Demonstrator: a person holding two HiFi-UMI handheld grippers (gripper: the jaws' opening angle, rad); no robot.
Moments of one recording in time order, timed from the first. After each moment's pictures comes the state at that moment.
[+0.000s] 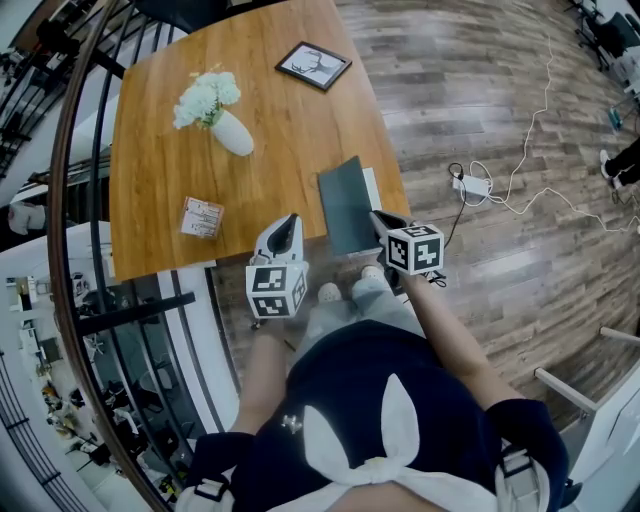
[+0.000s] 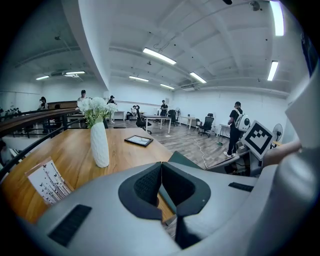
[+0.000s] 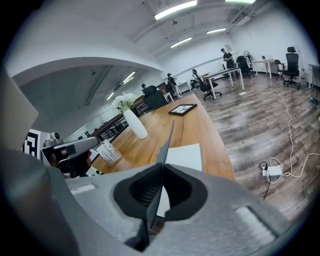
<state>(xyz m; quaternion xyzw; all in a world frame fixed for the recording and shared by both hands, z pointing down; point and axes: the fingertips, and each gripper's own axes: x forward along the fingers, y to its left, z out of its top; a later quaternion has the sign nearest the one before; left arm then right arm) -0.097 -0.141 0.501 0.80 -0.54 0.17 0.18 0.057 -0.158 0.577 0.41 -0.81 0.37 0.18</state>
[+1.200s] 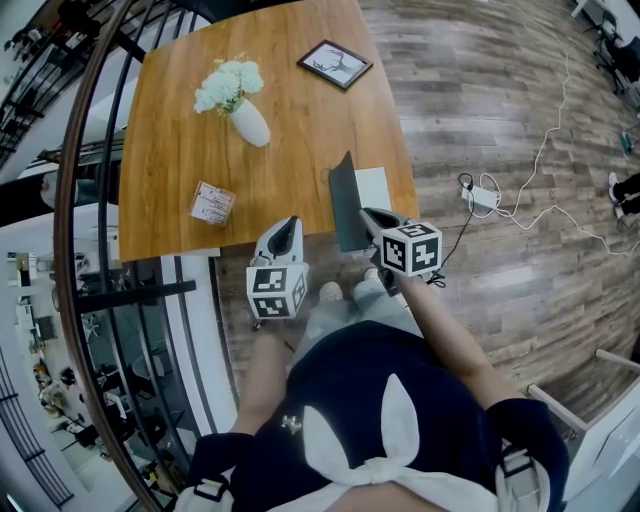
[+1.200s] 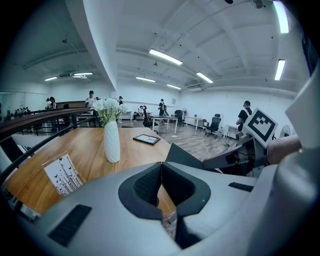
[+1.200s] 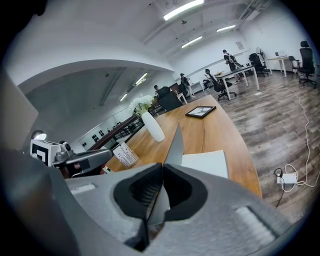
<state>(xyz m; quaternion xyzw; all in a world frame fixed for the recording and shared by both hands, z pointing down) -0.126 -0.122 0.500 0.78 -0.58 0.16 0.19 0.002 -0.154 0.540 0.35 -0.85 0.36 0.16</state>
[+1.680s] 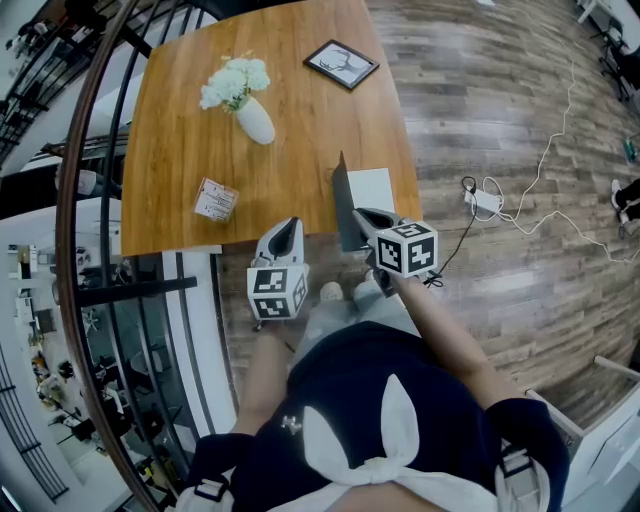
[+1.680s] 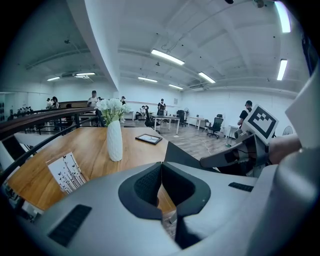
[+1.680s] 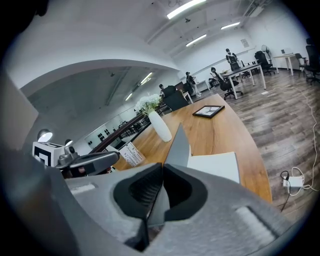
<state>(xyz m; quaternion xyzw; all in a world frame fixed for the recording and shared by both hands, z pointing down) -0.132 -0.116 0.502 0.77 -0.59 0.16 0.19 -0.020 -0.150 0.531 0.32 -0.86 0.35 0.16</state>
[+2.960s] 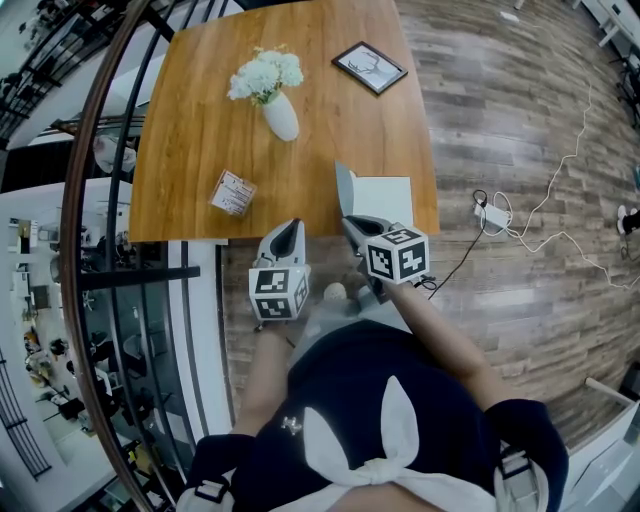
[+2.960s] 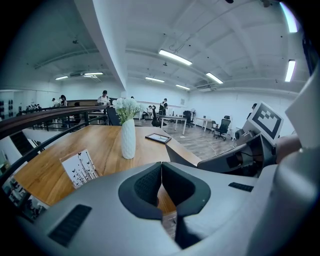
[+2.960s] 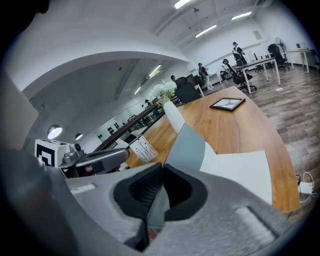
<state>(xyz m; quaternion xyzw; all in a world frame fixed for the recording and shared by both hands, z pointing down) -0.180 -0.111 0.504 0.75 -0.62 0.16 0.20 -0.094 -0.136 0.529 0.25 -0.88 0.35 0.18</state>
